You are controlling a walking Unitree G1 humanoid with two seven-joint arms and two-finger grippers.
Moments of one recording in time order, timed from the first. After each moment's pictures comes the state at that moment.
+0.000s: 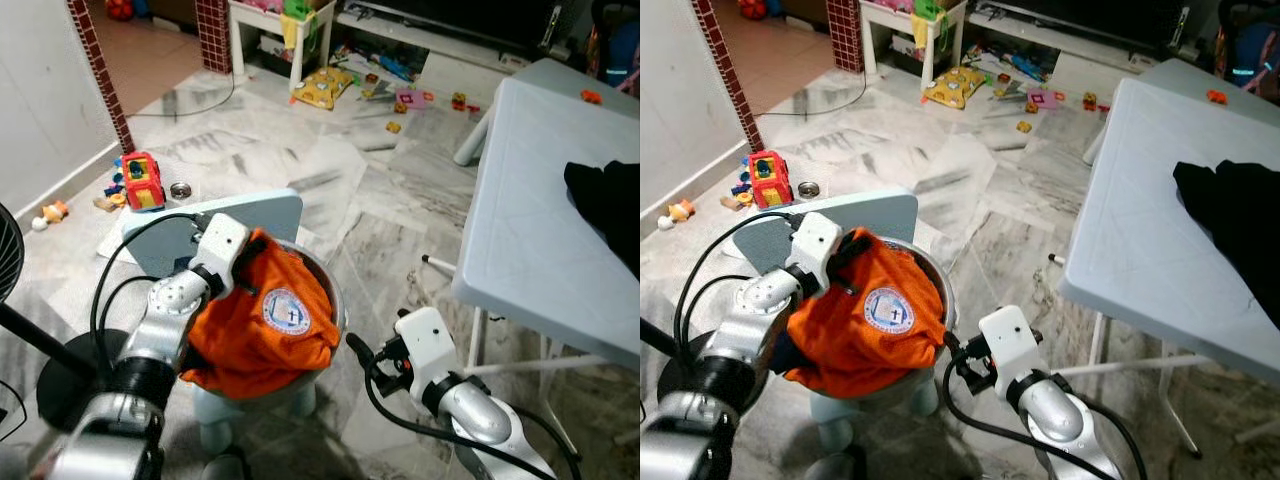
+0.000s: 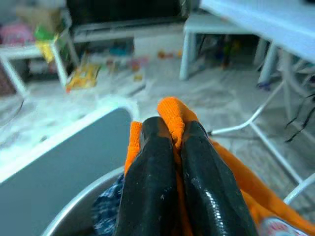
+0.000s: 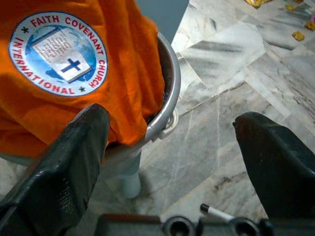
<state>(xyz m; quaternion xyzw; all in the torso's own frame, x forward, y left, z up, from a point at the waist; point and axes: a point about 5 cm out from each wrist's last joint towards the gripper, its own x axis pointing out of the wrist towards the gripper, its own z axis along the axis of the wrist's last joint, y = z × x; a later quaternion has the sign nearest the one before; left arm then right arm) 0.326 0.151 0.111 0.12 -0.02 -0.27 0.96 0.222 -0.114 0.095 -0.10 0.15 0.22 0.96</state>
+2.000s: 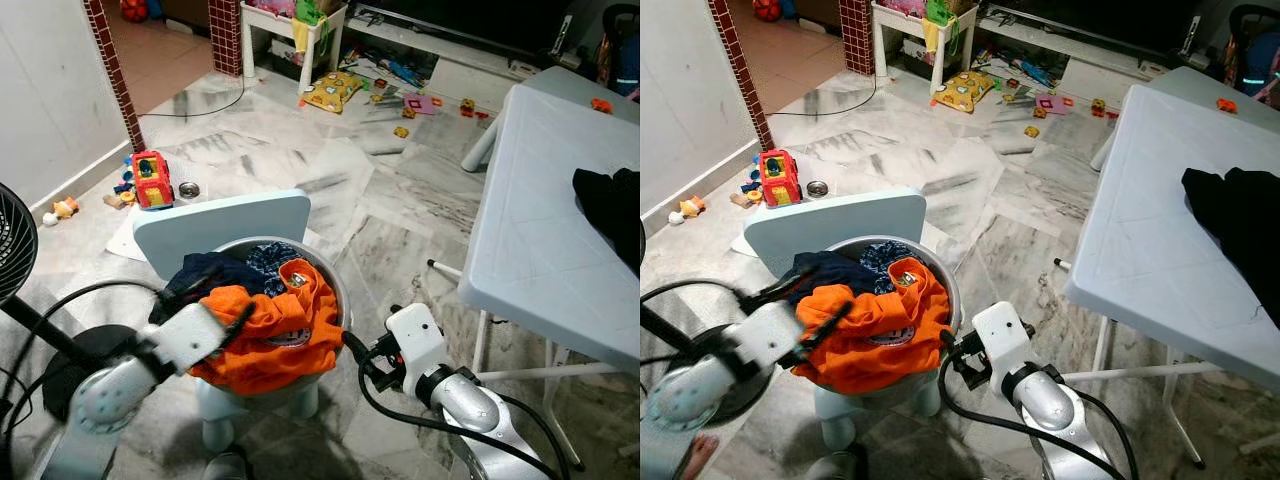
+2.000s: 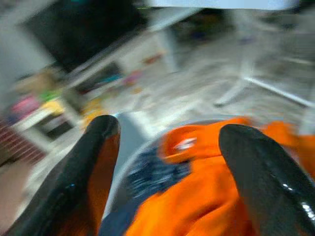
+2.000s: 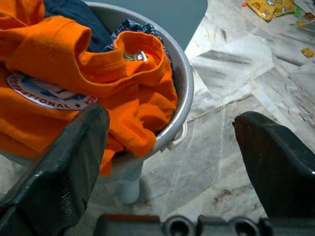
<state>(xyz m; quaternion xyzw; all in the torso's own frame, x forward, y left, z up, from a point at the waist) 0.247 0.174 0.112 0.33 -0.06 -0.36 0.87 0.234 -0.108 0.089 -0.12 0.14 0.24 0.95</state>
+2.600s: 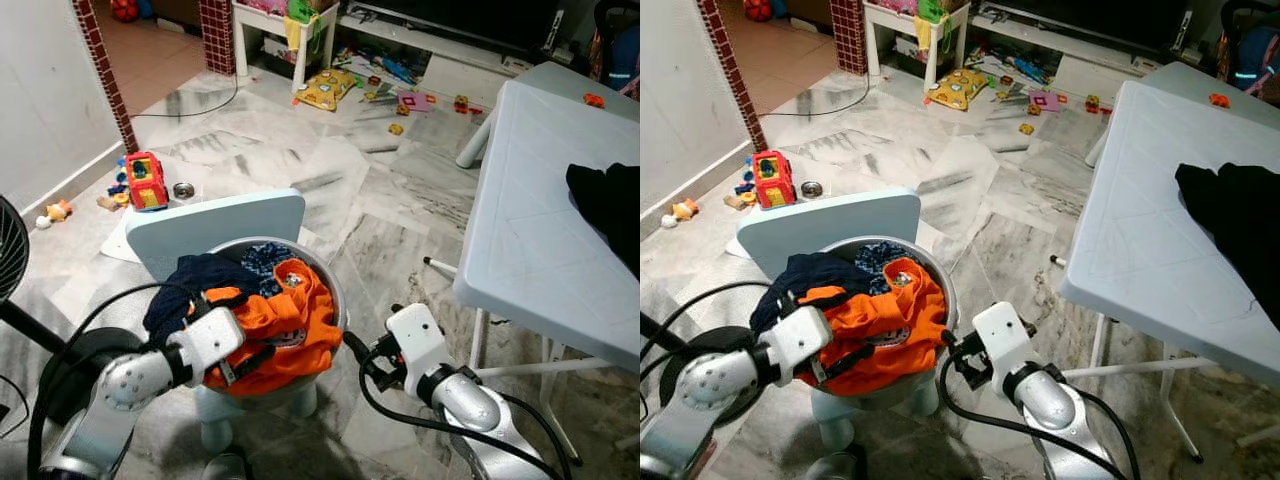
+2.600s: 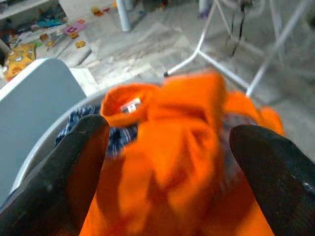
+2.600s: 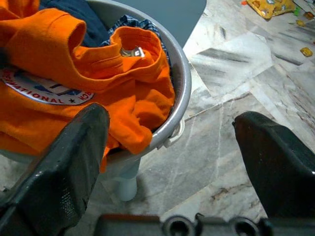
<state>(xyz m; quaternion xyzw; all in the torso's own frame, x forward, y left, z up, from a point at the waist) 0.277 0.170 0.088 0.24 0.08 -0.40 0.88 0.236 -0.109 0.088 -0.12 0.14 0.25 0.95</state>
